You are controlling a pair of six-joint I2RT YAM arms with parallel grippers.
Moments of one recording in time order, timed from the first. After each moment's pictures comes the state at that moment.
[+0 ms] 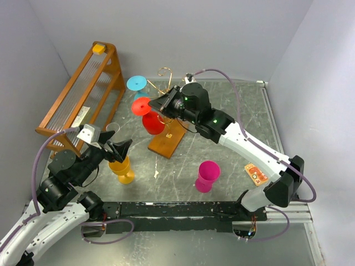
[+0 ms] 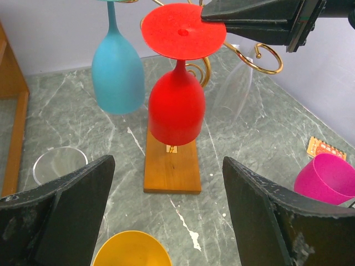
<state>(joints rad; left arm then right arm) -0.69 0.38 0.70 -0.30 -0.15 -0.19 0.84 1.46 1.46 -0.23 0.05 1.13</state>
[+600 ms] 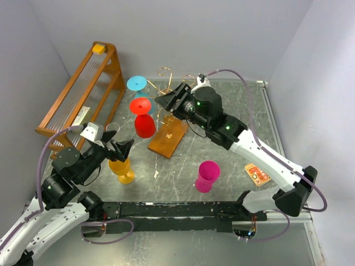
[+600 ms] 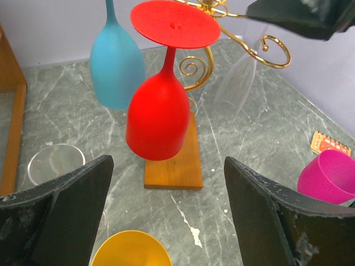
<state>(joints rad) -0.69 0.40 0.70 -0.30 -0.15 -0.19 0.84 1.35 1.39 -0.25 0.14 1.05</state>
